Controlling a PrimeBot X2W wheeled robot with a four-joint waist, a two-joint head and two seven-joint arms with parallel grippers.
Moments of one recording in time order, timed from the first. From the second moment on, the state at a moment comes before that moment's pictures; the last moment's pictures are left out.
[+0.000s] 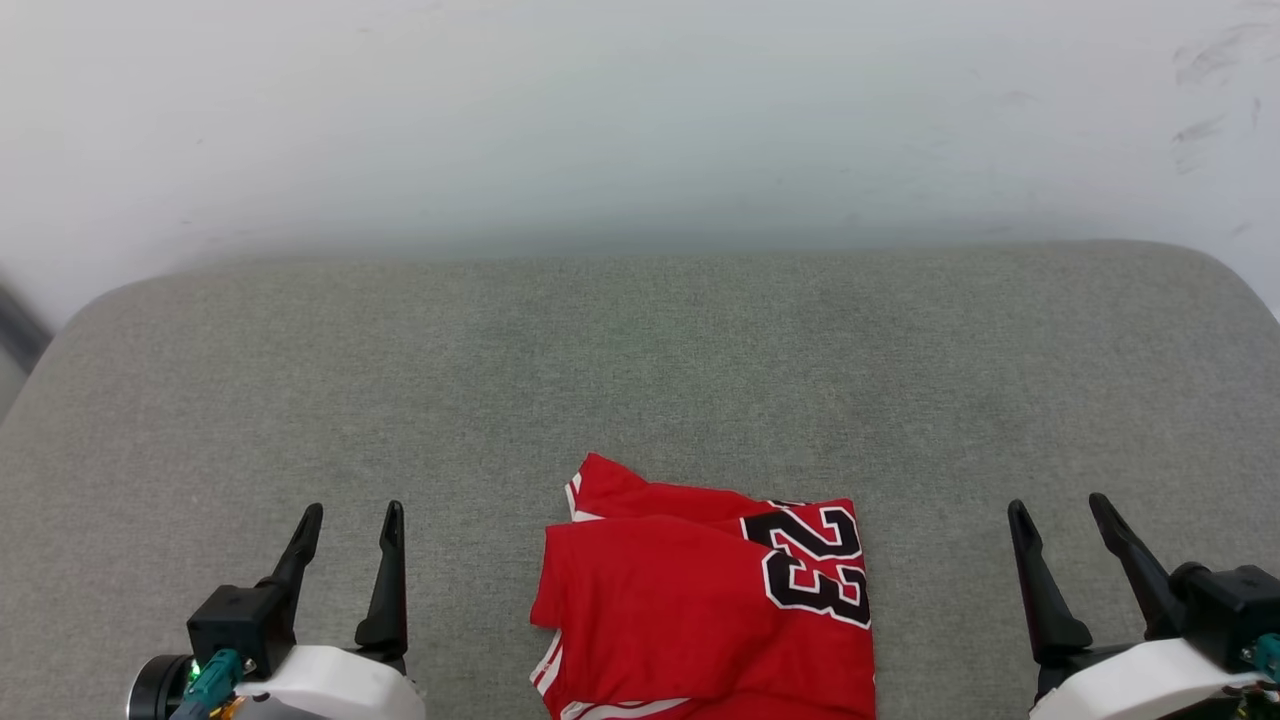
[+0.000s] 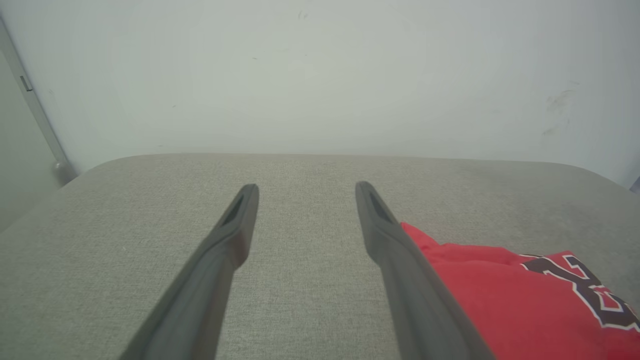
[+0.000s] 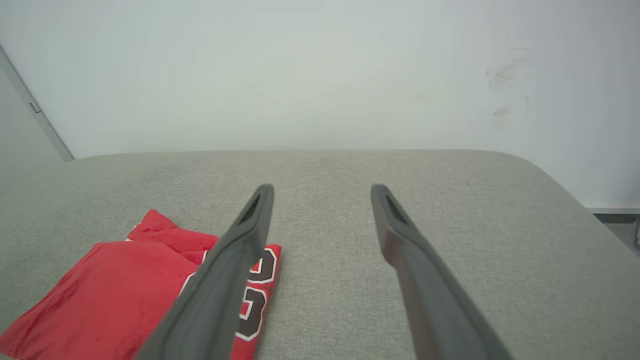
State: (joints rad) left arm -0.01 0.44 -0.40 0.04 -0.58 0.27 -0.26; right arm 0.13 -0.07 -0.03 -0.15 0.15 0.13 0.05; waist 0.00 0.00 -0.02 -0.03
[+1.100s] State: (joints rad) left arm -0.17 0.33 -0.33 0.06 -0.49 0.17 -0.26; right arm -0.18 -0.08 -0.19 0.34 0.89 0.13 0.90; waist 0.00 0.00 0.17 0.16
